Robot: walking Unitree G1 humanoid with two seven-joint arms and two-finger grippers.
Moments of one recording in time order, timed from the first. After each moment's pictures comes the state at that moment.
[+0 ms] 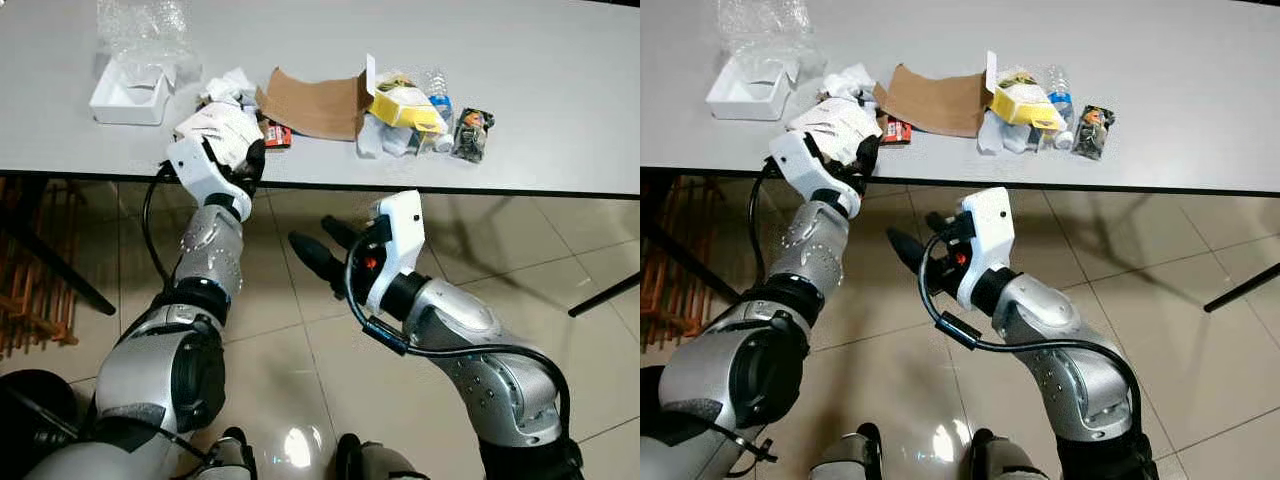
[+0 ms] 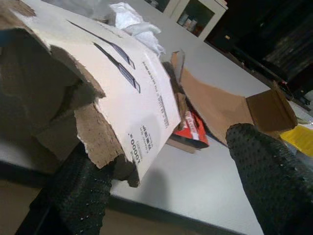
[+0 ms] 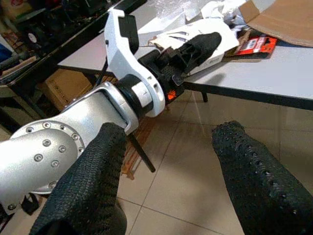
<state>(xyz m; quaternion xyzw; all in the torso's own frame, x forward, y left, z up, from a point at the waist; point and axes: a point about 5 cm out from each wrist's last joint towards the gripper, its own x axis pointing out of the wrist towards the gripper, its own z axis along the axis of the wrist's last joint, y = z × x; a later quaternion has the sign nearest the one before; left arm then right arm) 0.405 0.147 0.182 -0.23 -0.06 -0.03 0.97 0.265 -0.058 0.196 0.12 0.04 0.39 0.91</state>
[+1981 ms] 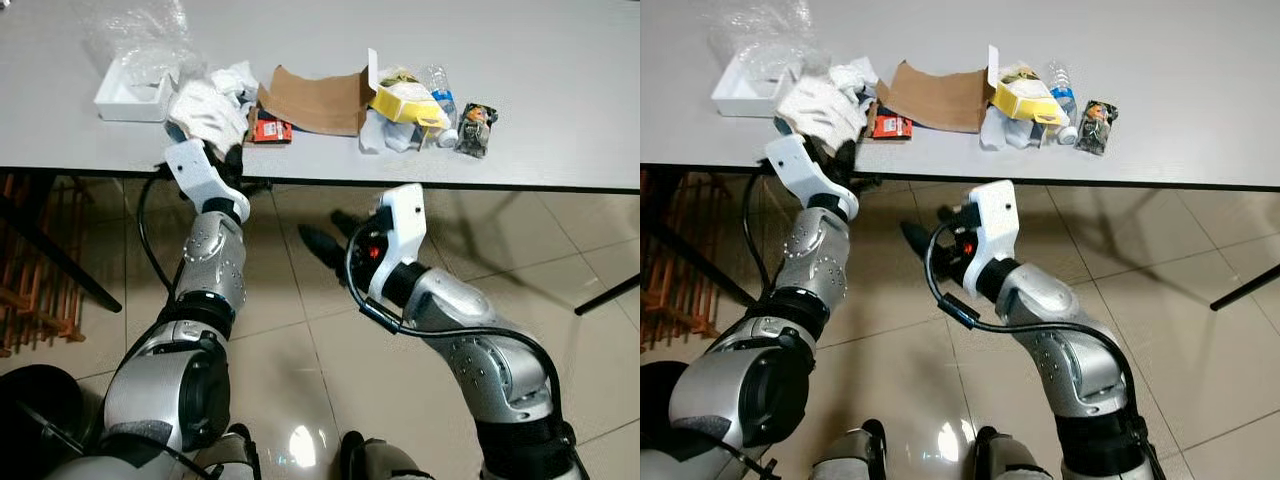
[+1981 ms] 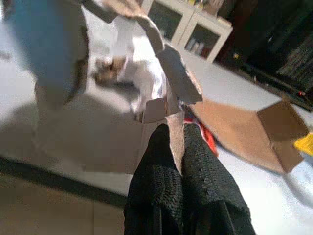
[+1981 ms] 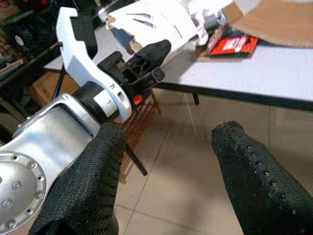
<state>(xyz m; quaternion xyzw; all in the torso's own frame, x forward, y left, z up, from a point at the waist) 0.396 0.149 0.183 -0.18 -0.12 0.00 0.98 0.286 -0.063 0.191 0.12 0.04 0.37 0.92</state>
